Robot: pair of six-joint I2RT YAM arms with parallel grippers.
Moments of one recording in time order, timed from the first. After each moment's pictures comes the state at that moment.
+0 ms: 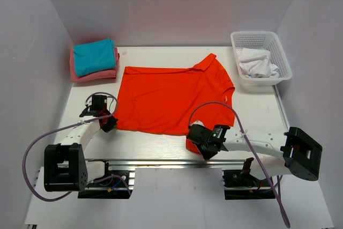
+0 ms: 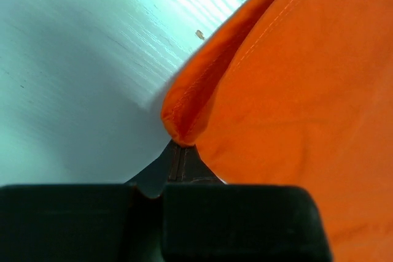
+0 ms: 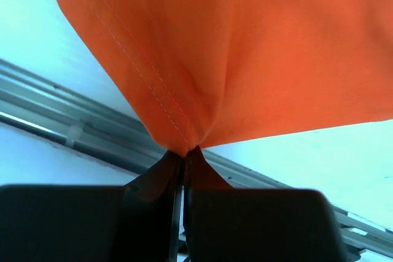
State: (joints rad) left arm 0.01 1.22 0.58 -0.47 -0.09 -0.72; right arm 1.16 1.29 0.67 -0.77 0.14 0.52
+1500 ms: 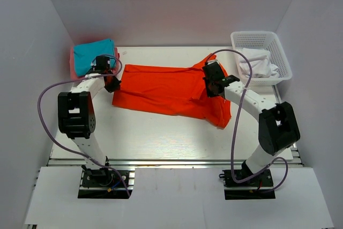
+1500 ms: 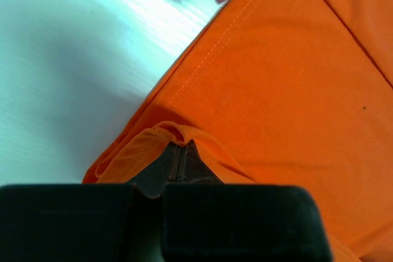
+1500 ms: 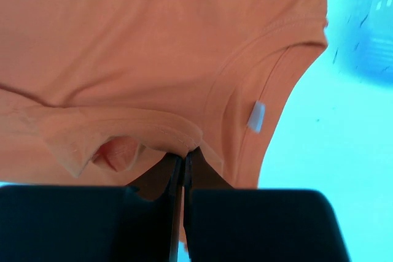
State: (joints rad) left arm 0.01 1.83 1.27 -0.42 -0.04 -0.64; right arm 0.51 1.62 1.19 -0.52 0.34 0.20
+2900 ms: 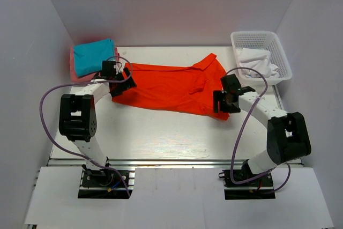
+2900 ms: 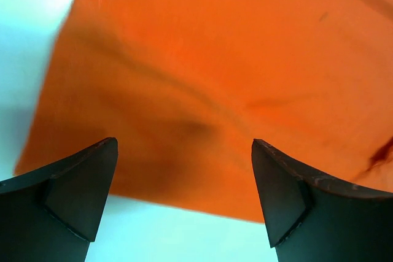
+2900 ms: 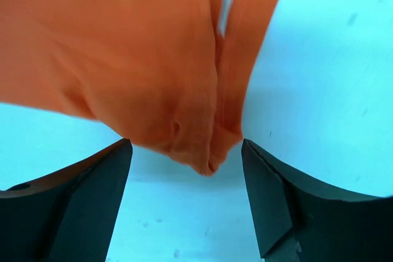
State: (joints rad) left arm -0.05 1.79 1.18 -0.23 0.14 -0.47; right arm 0.33 1.50 0.98 -0.55 0.11 0.22
